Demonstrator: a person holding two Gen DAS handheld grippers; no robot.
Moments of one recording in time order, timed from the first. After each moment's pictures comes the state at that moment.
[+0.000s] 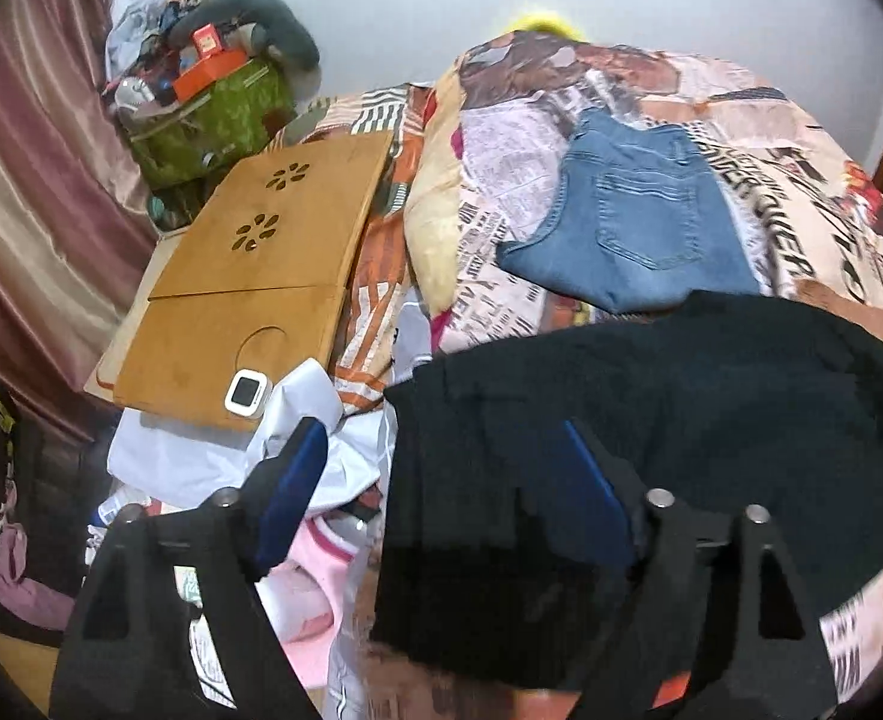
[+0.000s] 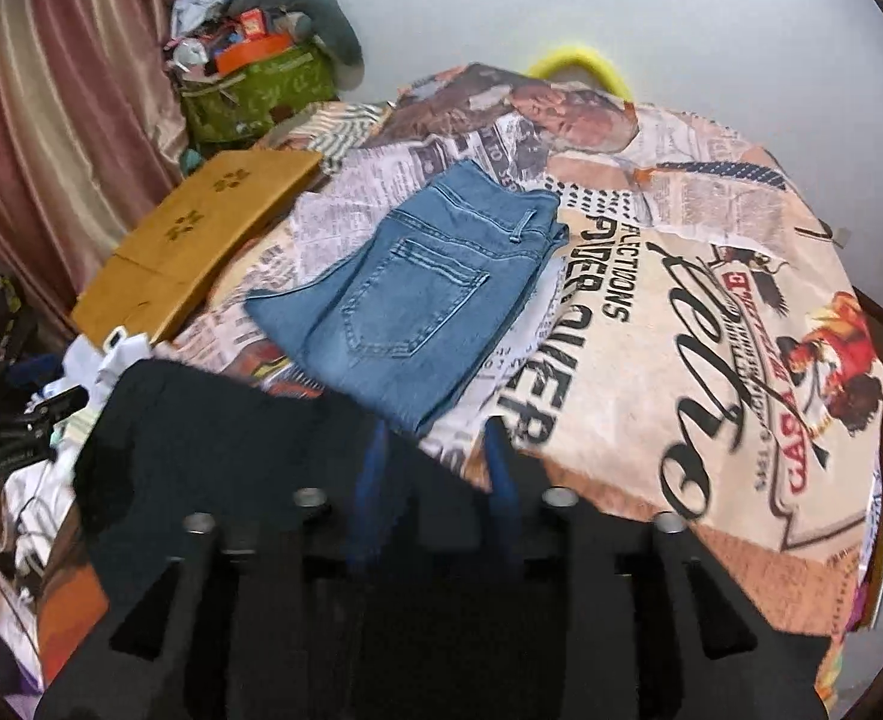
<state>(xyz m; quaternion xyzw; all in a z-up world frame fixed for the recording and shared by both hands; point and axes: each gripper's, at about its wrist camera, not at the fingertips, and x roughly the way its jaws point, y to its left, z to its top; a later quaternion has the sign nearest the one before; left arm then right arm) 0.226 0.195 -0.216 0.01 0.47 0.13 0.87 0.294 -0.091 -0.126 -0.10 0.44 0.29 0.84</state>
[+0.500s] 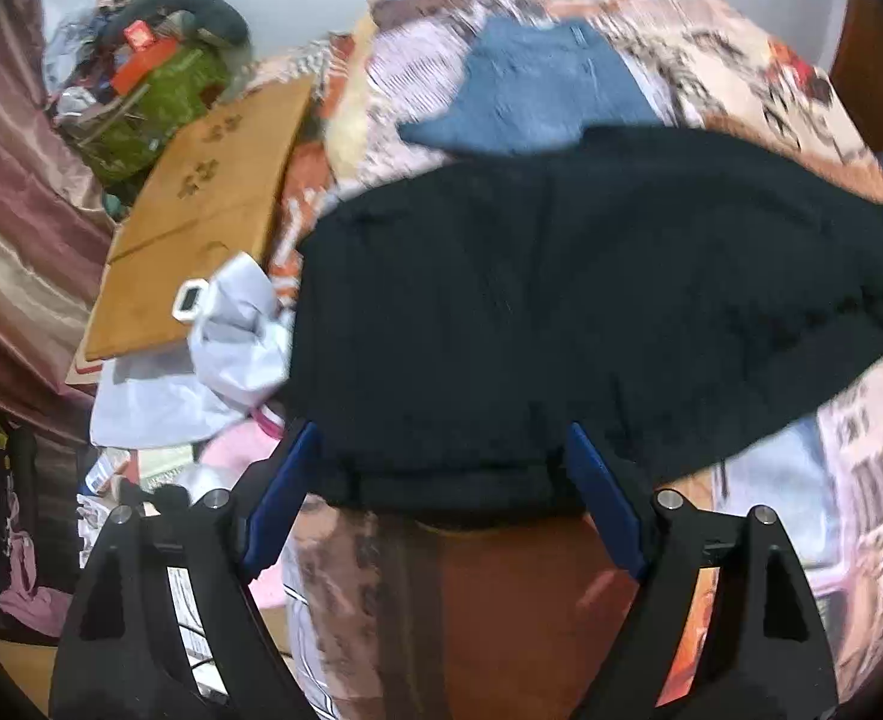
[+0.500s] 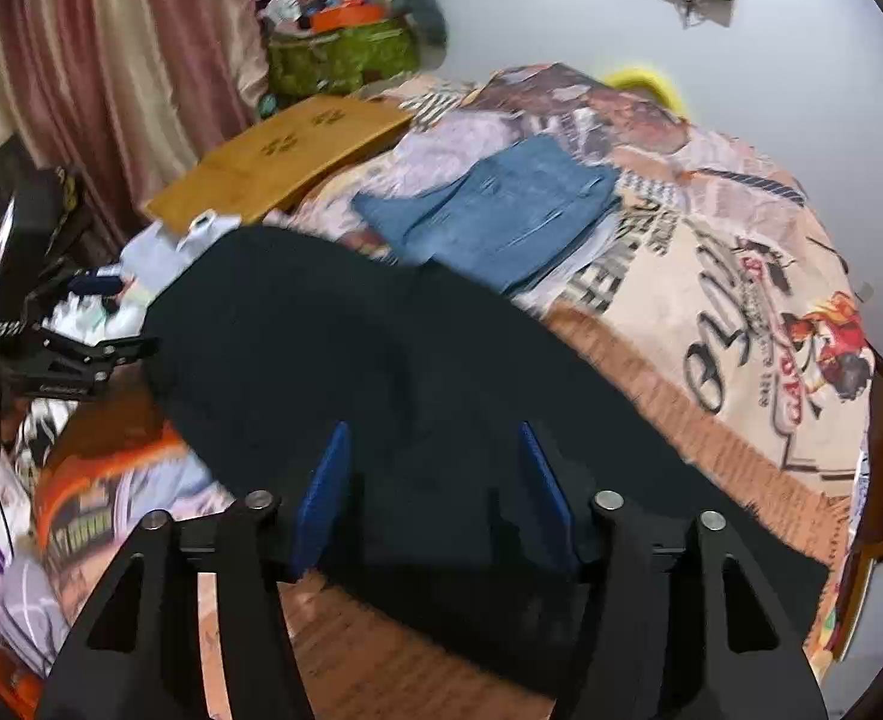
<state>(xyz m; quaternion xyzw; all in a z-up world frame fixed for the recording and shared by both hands) 0.165 0.136 -0.266 0.06 0.54 0.07 0.84 0.177 -0.100 -0.147 -0.18 0.44 0.35 0.81</state>
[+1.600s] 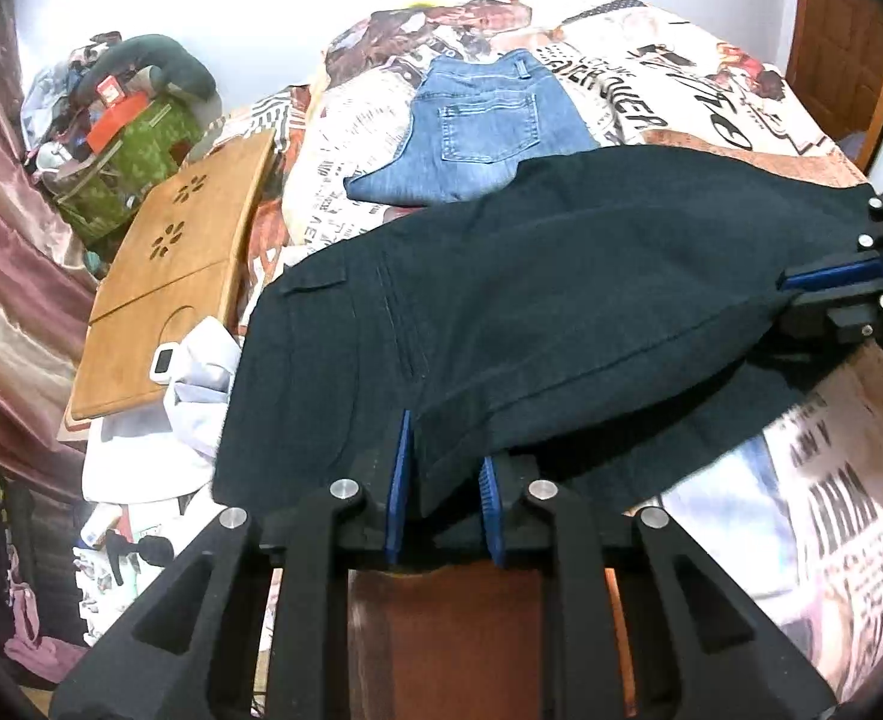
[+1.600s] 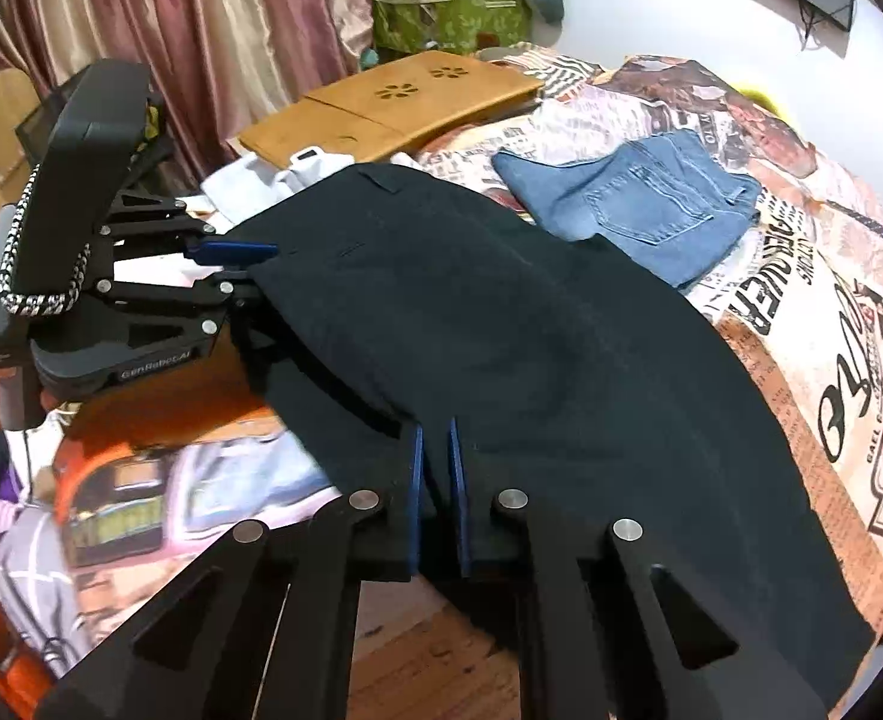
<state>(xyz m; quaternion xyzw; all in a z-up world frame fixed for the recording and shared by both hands) 0.165 0.108 -0.252 0.08 0.49 0.03 0.87 0.147 -0.040 -0.168 -0.20 0.44 0.44 0.75</state>
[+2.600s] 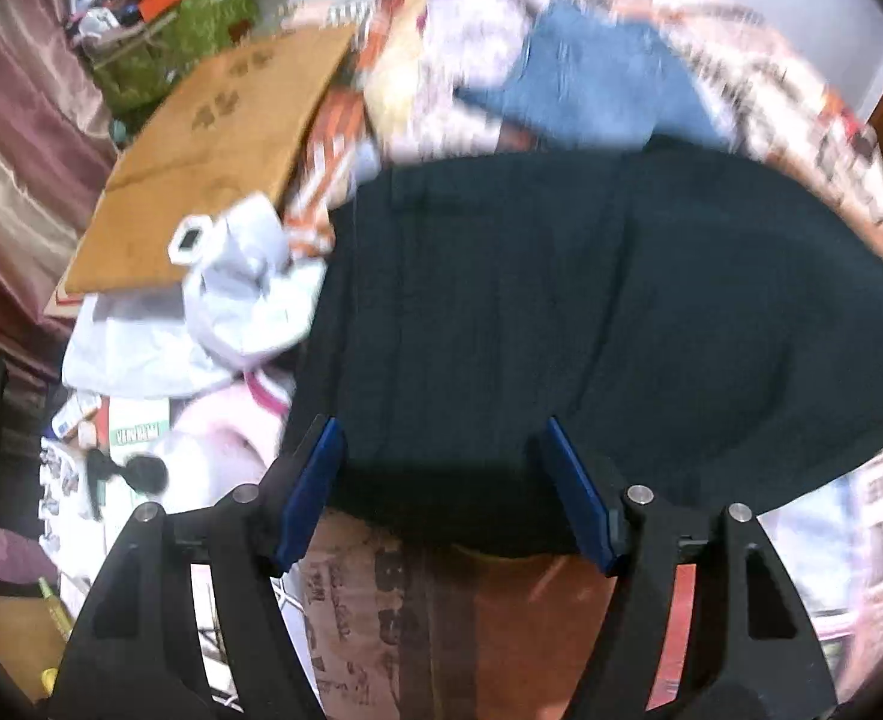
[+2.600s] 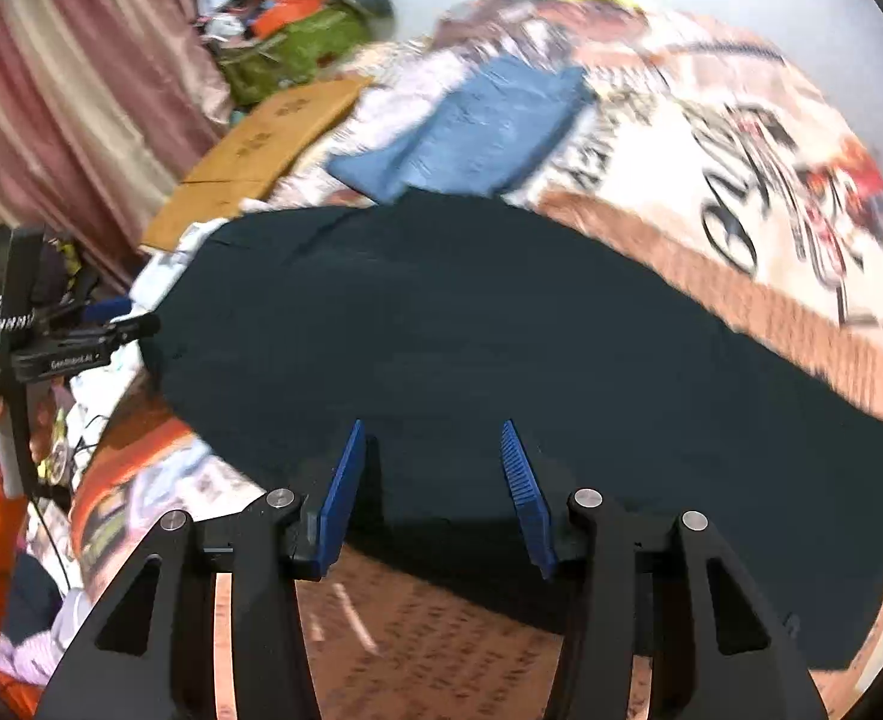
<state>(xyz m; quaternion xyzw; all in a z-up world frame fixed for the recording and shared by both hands) 0.179 0.179 -0.294 -0.03 0.57 0.10 0.81 0.185 -0.134 -0.185 -0.05 0.53 0.31 0.79</state>
